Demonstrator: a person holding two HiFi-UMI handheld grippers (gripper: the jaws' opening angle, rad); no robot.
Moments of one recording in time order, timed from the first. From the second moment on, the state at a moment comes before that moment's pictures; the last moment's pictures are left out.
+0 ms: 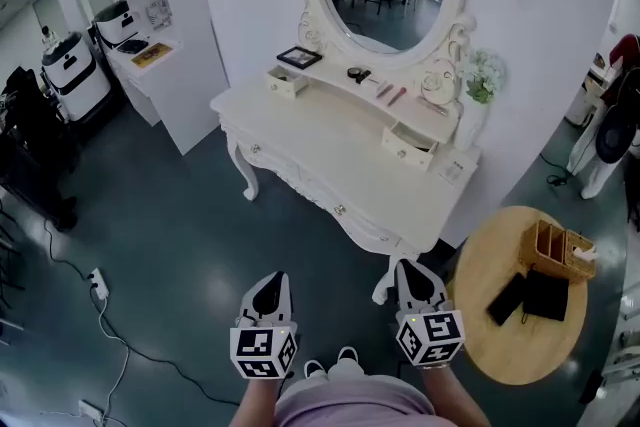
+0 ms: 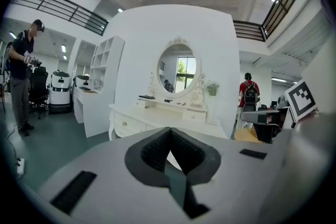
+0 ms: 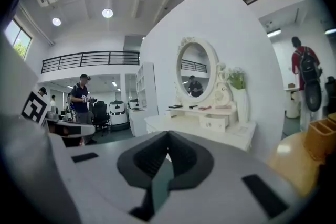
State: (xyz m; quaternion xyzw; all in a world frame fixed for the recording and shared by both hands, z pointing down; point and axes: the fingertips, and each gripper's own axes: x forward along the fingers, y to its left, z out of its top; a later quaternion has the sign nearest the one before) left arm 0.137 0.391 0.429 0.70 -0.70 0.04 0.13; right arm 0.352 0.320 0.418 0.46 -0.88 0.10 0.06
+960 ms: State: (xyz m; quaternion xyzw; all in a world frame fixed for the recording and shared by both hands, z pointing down) left arm 0.151 0.356 0.429 0.70 -0.70 0.06 0.12; right arm 0.359 0.273 0.412 0.45 -0.88 0.11 0.05
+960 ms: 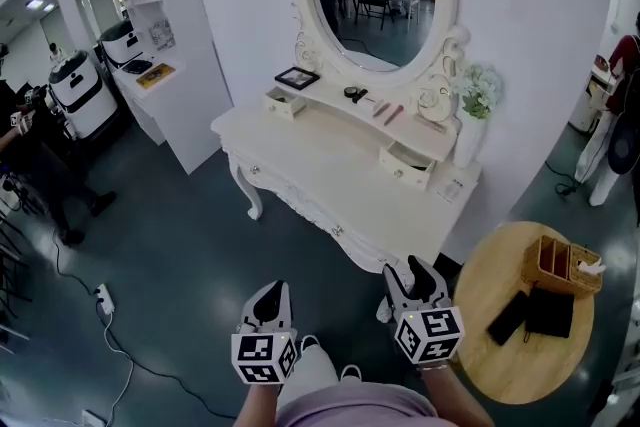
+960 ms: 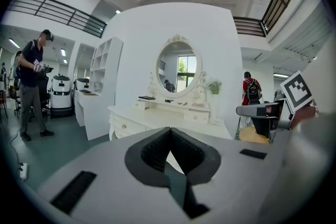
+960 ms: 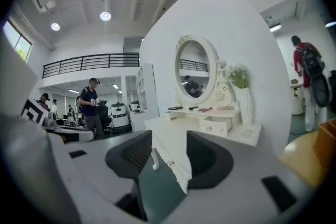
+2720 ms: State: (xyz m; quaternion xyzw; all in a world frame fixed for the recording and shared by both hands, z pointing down) left arm 0.058 -0.070 0.472 0.87 -0.46 0.09 0.16; right arm 0.316 -0.026 0.484 0.71 -0.67 0.15 0.14
